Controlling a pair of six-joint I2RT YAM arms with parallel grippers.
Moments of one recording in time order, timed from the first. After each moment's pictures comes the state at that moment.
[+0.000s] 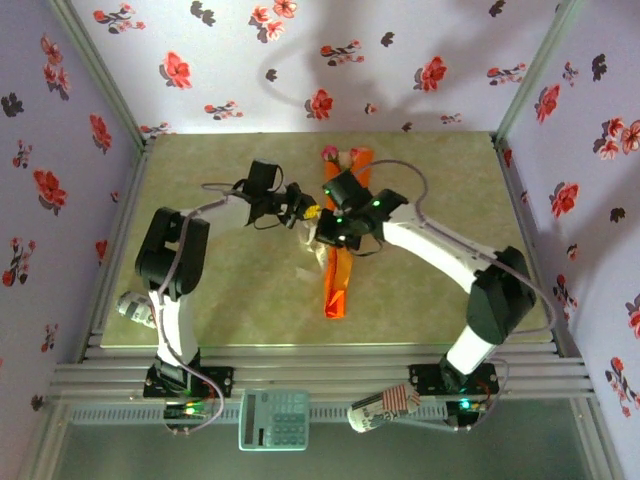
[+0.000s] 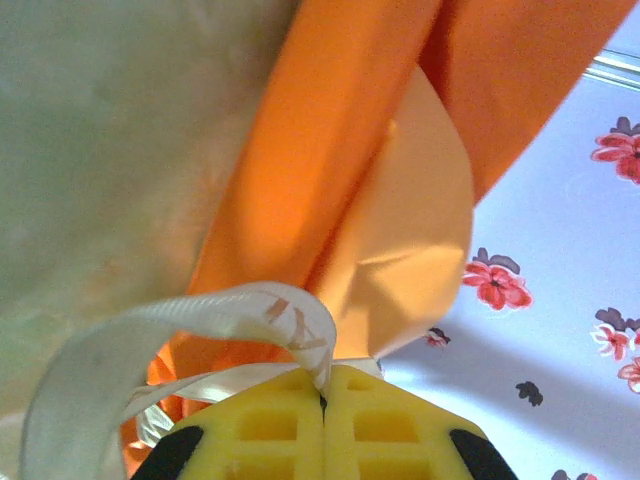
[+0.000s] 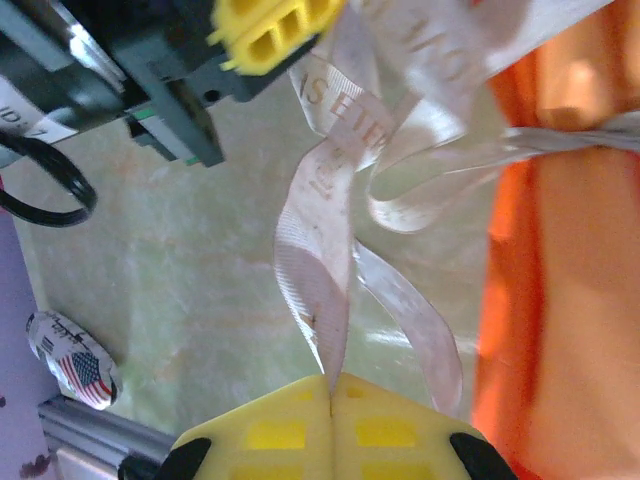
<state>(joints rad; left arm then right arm) -0.44 1.98 1.30 -0.05 0.71 -1.31 0.73 1.63 1.40 -0.81 -0.22 0.94</state>
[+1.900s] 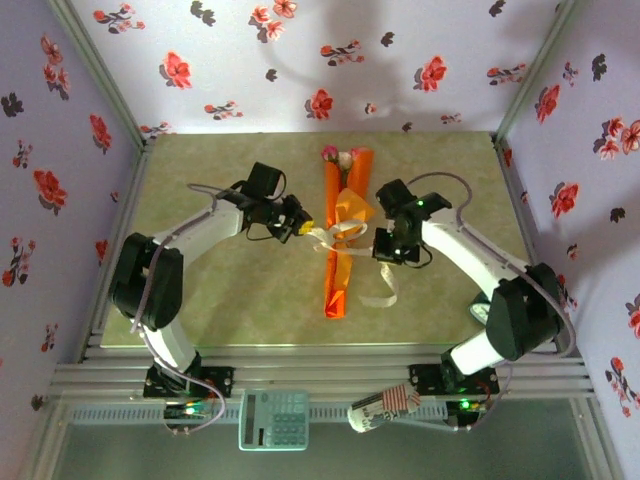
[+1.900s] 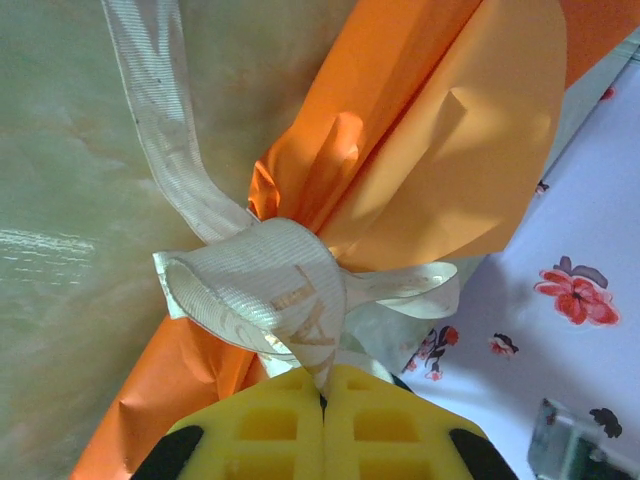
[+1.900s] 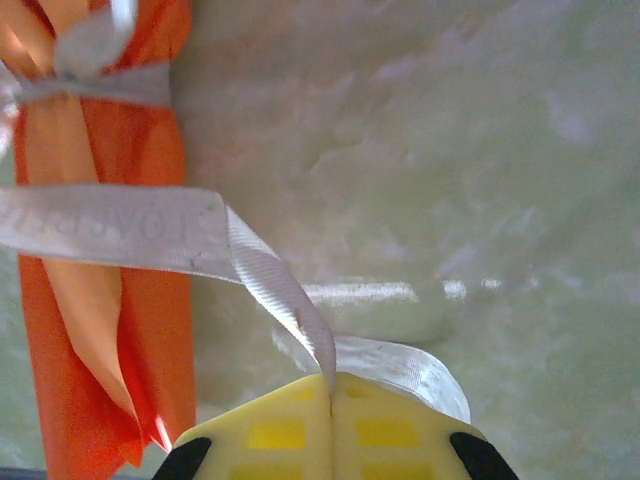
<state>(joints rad) -0.52 1.73 1.26 -0.45 0.52 -1.30 0.49 1.49 1.19 -1.04 -0.13 0.63</state>
